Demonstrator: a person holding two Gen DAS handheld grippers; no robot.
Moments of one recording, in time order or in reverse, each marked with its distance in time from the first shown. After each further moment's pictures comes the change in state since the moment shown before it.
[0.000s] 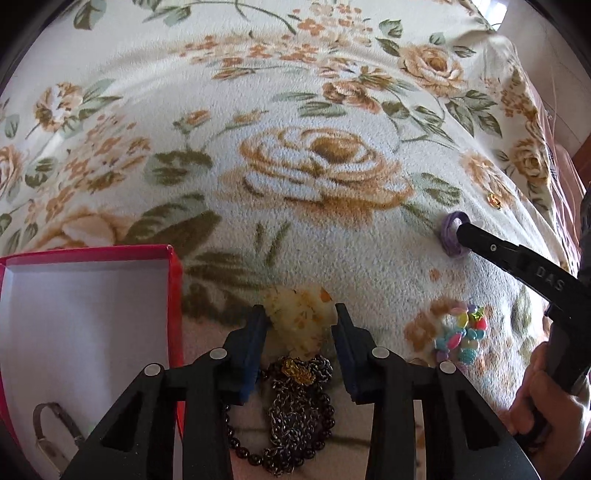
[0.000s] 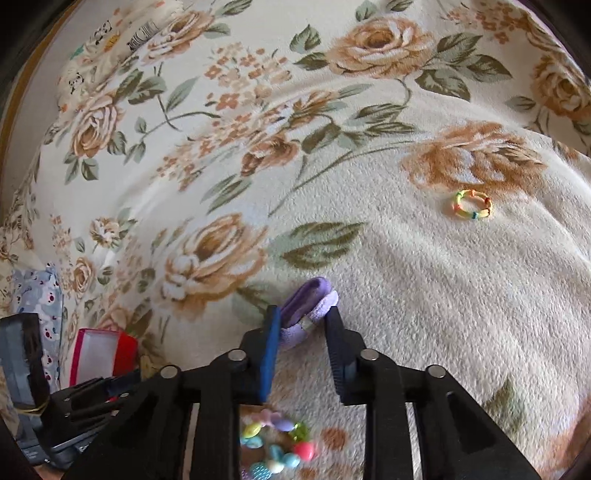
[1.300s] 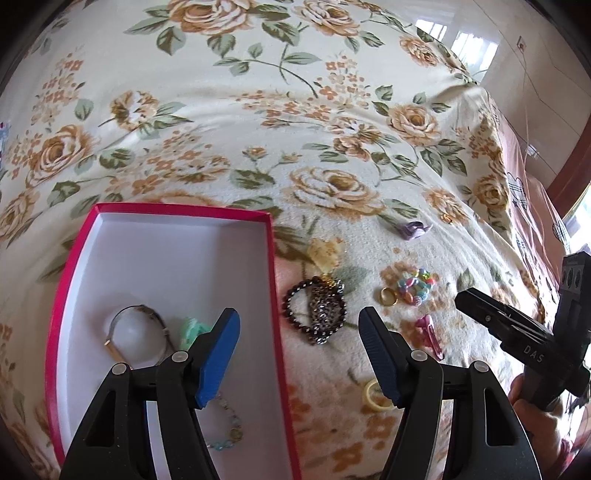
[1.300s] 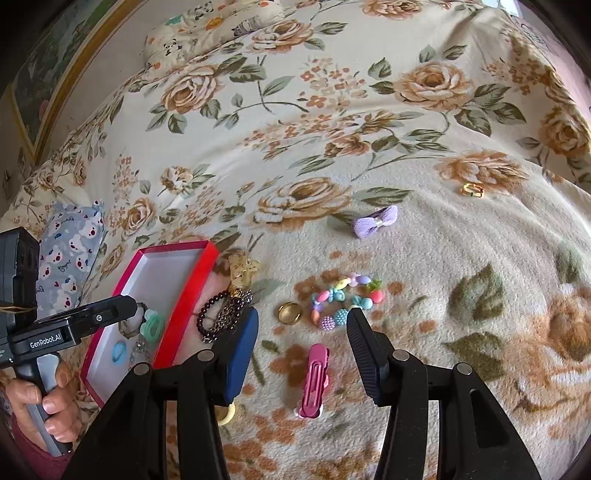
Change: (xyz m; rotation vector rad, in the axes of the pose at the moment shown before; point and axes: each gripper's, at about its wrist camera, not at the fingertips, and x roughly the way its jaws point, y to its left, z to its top) left arm -0.156 0.051 -0.090 -0.056 -0.155 -0.064; right arm -0.099 0.053 -0.080 -0.179 -0.028 0.096
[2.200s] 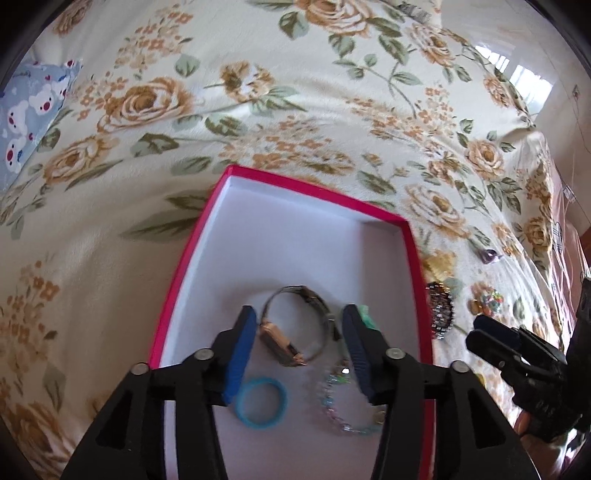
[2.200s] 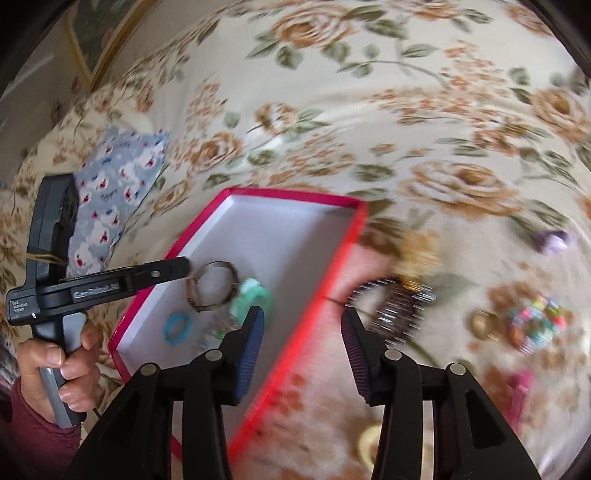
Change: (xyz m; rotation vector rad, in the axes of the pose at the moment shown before) left arm -0.024 0.101 -0.022 -0.172 -0.028 0.114; right arm 0.055 0.122 -0.015 -0.206 0.115 0.155
